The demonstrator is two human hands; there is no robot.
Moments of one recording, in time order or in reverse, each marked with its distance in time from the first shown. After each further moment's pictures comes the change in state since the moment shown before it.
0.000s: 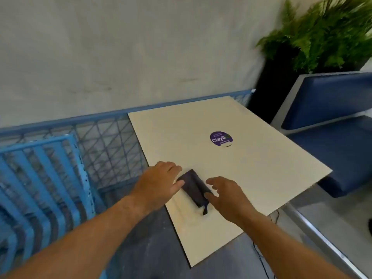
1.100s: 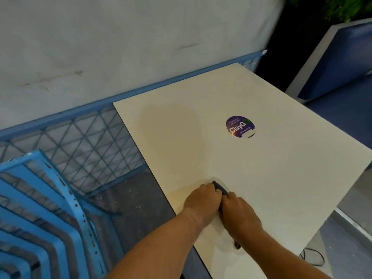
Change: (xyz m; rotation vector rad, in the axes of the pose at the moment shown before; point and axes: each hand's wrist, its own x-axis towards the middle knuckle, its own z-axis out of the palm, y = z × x) left_hand 0.103 -0.041 0.134 -0.028 -0.524 0.043; right_hand 0.133 0.016 0.109 -0.341 -0.094 0.215
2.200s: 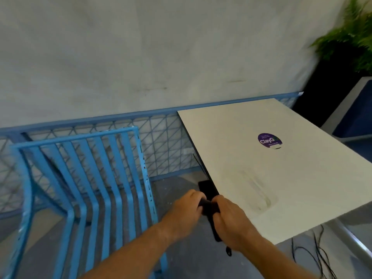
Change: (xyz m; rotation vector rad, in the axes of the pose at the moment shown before) left_hand -0.280 0.016 0.002 -0.514 0.466 -0.177; right_hand -0.197 -0.090 -0.005 0.445 0.025 -0.392
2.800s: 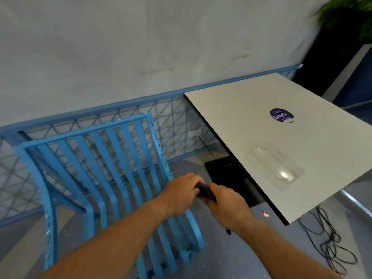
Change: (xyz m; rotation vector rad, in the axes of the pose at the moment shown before) left_hand -0.031 -0.113 -0.092 0.060 -0.229 0.068; right_hand 0.028 -0.108 0.095 -0.160 0.059 0.104
